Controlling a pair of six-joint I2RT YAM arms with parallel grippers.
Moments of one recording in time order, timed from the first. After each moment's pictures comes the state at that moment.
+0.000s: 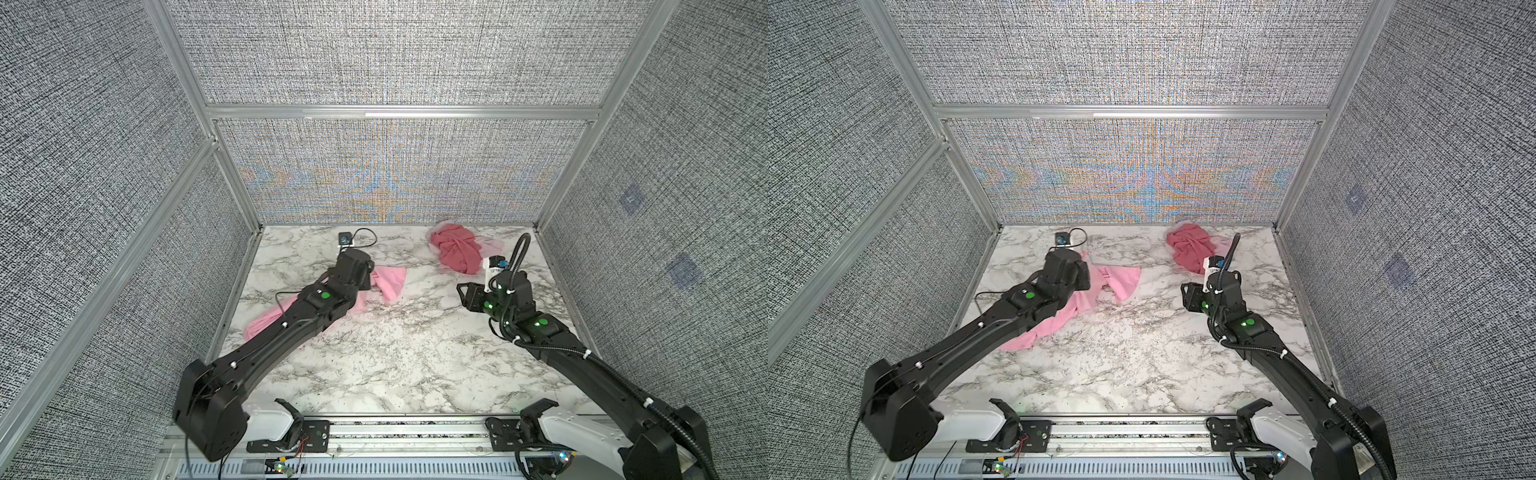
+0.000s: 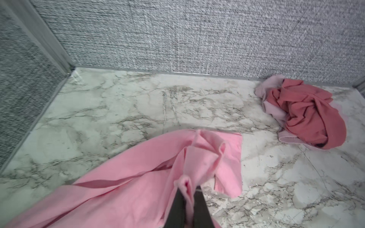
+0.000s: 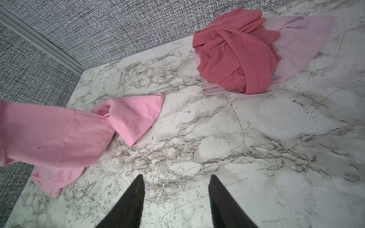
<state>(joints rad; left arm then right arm) -0.63 1.27 1.06 -0.38 -0.48 -0.43 0.41 1.07 0.74 -0.19 0.00 0.49</state>
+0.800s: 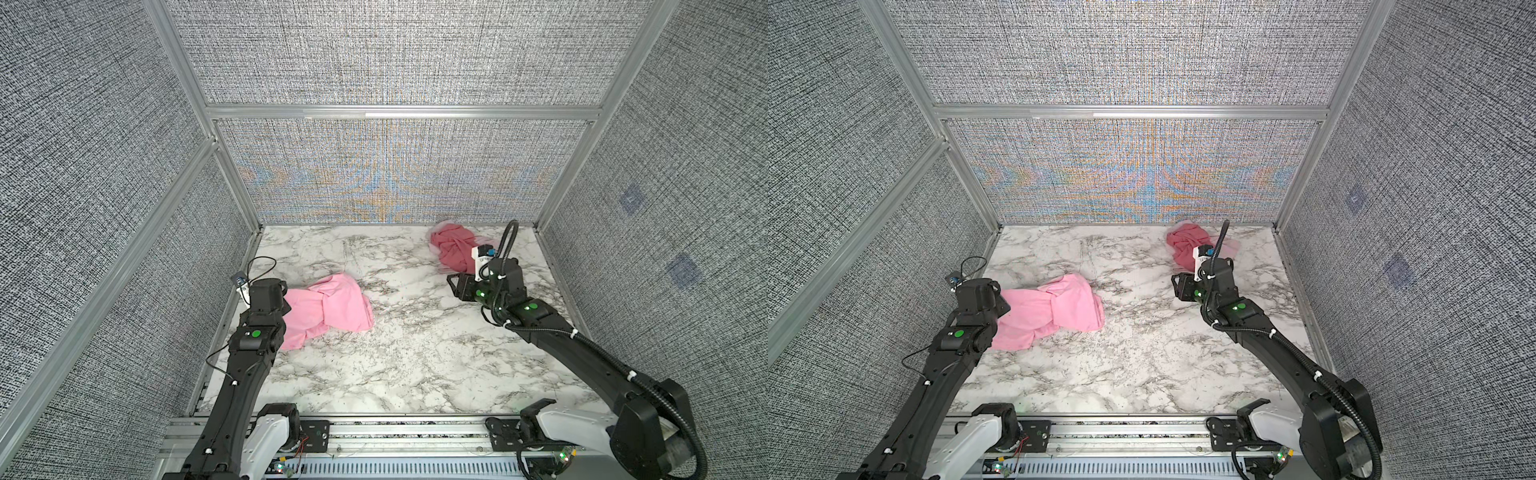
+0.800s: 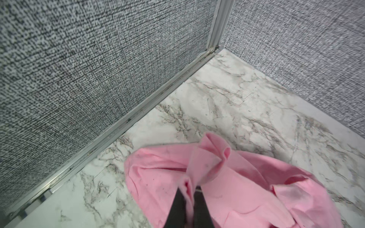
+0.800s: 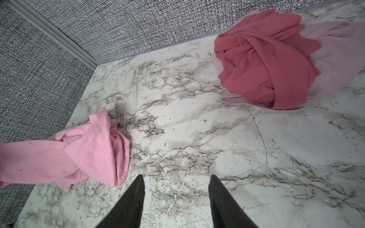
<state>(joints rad) -0.02 0.91 0.70 -0.48 -0.44 -0.53 0.41 1.21 0.85 -0.16 -0.09 0.46</state>
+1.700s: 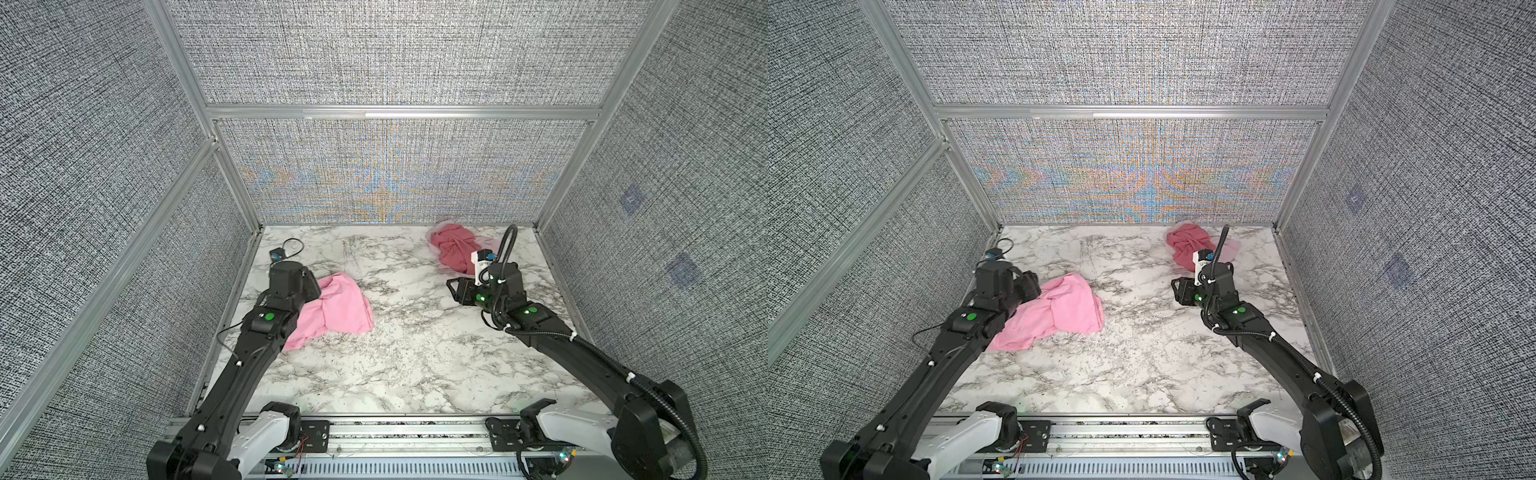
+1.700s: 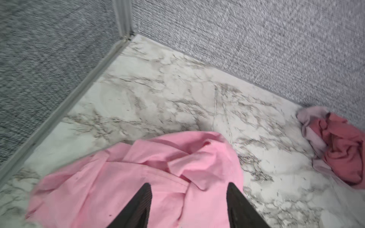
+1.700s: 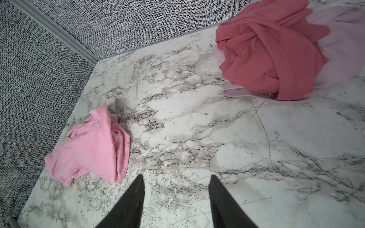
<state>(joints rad) -0.30 1.08 0.90 -0.46 -0.24 -0.47 0.41 1.19 0.80 -0.14 -0.11 0.47</state>
